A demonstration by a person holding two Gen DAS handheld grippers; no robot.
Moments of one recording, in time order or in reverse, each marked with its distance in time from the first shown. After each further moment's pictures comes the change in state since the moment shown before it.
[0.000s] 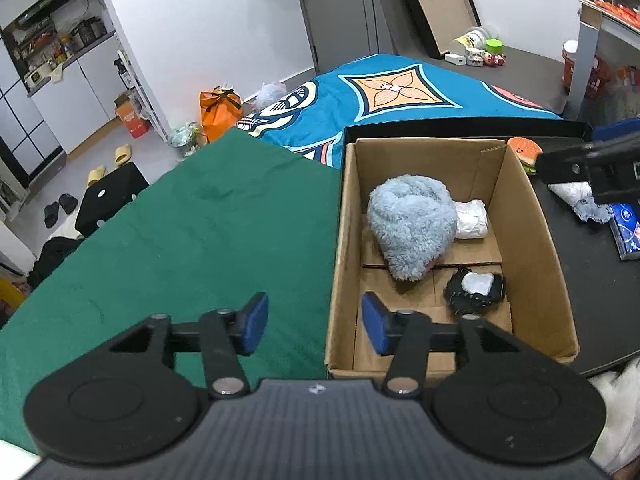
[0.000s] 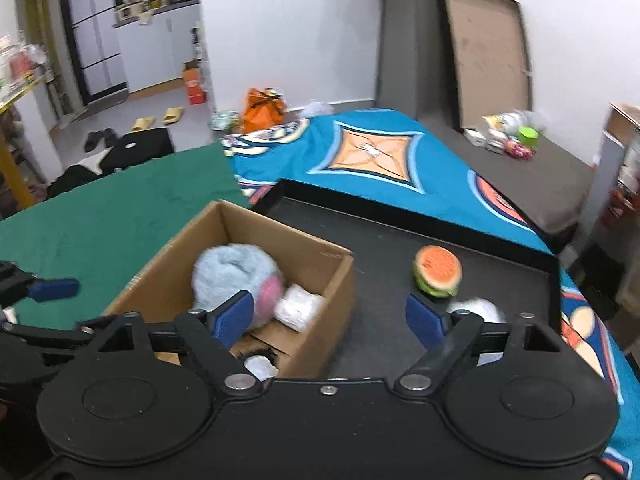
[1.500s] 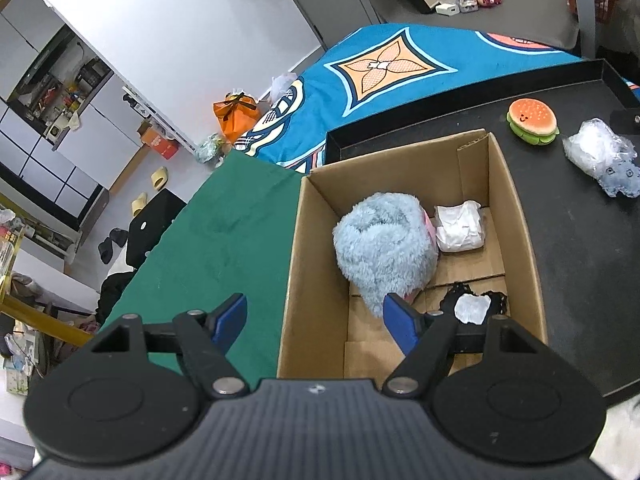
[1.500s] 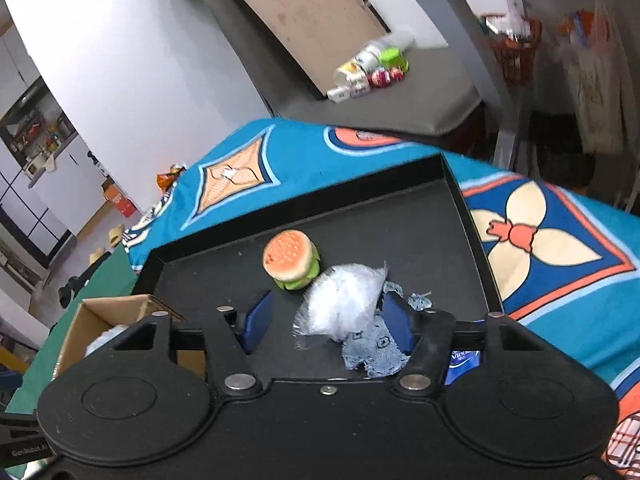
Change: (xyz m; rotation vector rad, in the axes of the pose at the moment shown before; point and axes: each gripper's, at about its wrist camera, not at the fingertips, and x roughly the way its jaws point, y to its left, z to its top) left arm 0.021 -0.086 0.051 0.200 0.102 0.219; right arm 0.051 -0.156 -0.060 0.540 -0.063 0.010
